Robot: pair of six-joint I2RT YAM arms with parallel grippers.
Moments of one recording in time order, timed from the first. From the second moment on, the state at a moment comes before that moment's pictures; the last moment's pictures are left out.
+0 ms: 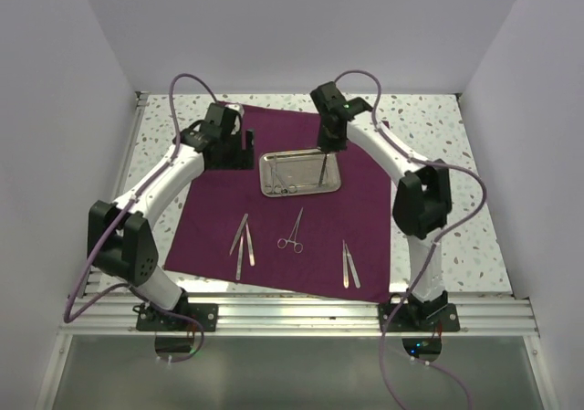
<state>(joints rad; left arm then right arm) -0.36 1.56 1.32 -0.69 -0.06 -0.33 0.51 2.17 2.05 -0.98 0.26 0.63</state>
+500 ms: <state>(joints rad) -0.44 1.91 1.55 -0.64 -0.06 -0.34 0.66 1.44 0.99 -0.79 0.20 0.59</state>
